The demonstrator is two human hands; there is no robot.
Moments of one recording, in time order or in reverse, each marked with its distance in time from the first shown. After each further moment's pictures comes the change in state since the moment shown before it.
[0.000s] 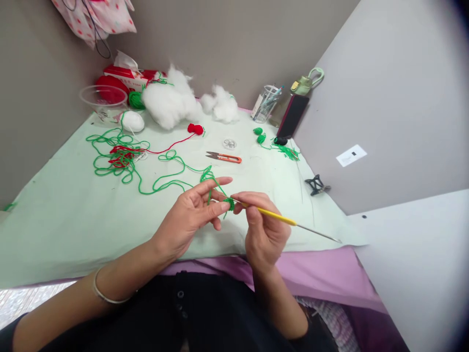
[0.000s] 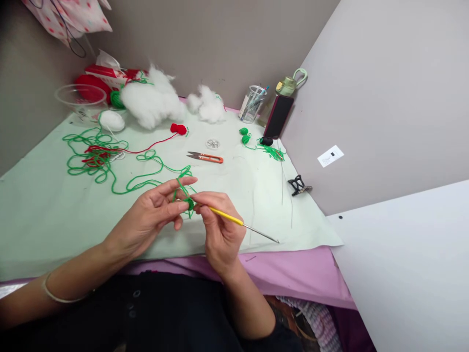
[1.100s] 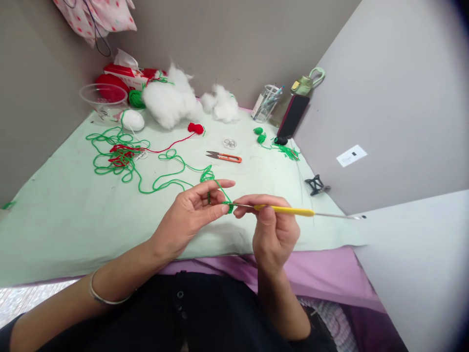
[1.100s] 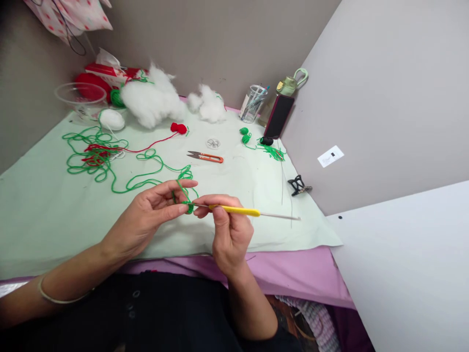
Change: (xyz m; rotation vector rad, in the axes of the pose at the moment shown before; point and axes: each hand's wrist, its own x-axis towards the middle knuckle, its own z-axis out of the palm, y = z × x) left_hand -0.001 -0.003 -0.008 0.172 0.004 0.104; right_hand -0.001 -0.004 -0.011 0.078 0.001 0.101
